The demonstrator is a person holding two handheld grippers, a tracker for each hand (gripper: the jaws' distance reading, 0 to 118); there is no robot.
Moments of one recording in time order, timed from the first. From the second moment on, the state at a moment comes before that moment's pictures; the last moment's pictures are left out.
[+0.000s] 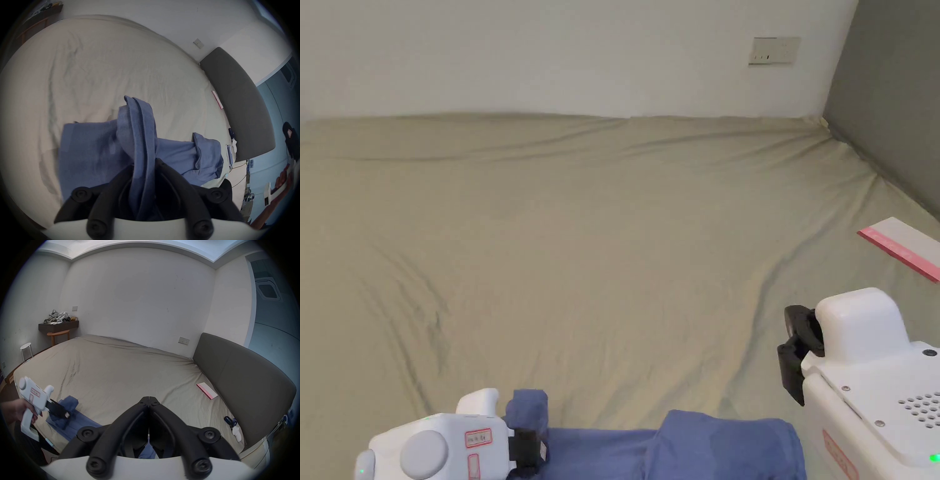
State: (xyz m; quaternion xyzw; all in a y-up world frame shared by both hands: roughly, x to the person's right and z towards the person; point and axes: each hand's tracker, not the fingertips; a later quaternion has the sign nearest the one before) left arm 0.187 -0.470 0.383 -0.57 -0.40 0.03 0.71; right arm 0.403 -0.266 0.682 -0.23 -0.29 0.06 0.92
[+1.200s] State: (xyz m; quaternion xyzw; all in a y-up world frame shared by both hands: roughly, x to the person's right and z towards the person) left arm 0.230 -0.497 0.516 -0.34 -0.45 -0.19 0.80; right arm 0.408 -0.270 0.701 -0.24 -0.31 0.04 0.92
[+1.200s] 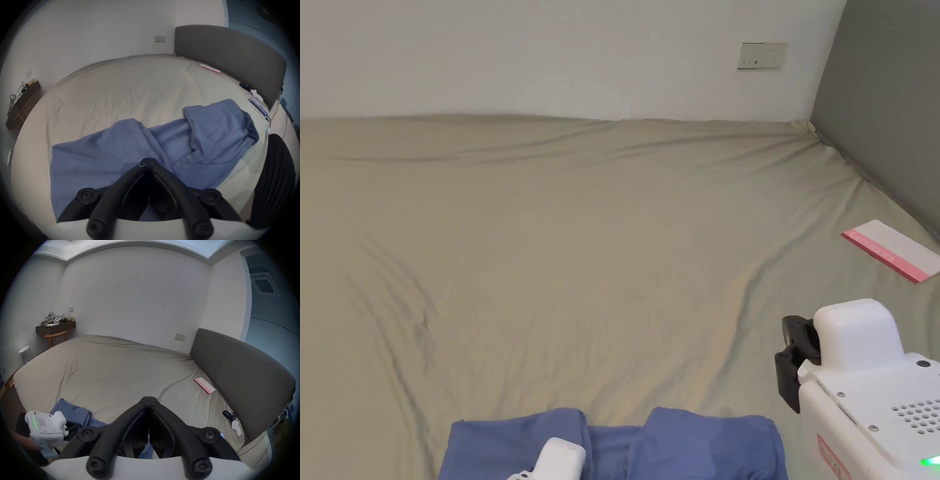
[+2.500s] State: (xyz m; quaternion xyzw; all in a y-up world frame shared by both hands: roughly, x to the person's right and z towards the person) left arm 0.125 -0.535 0.356 -0.63 -0.42 0.16 0.63; right arm 0.392 -0.270 0.674 -0.26 -0.27 0.05 0.93
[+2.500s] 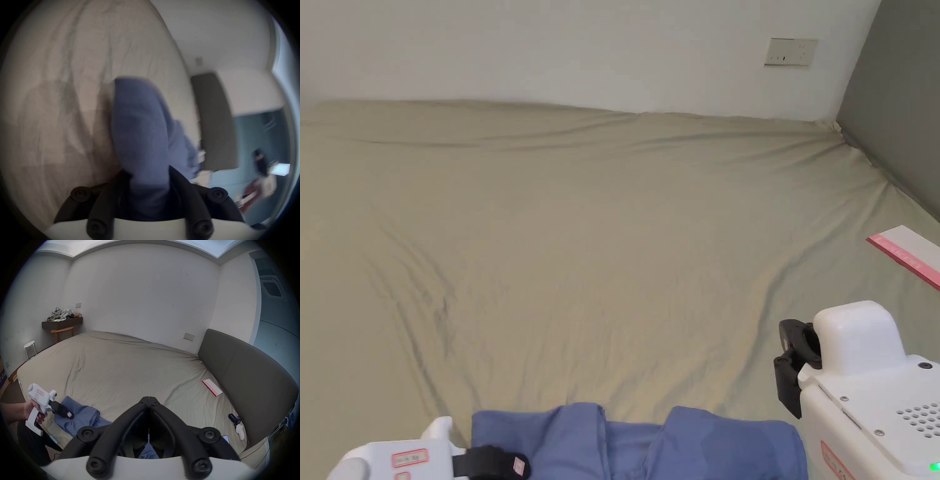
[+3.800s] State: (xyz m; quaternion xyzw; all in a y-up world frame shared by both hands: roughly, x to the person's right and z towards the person) left arm 0.122 -0.358 0.379 -0.46 -0.37 -0.09 0.80; right arm 0.375 -0.267 0.667 -0.25 -0.24 0.05 0.94
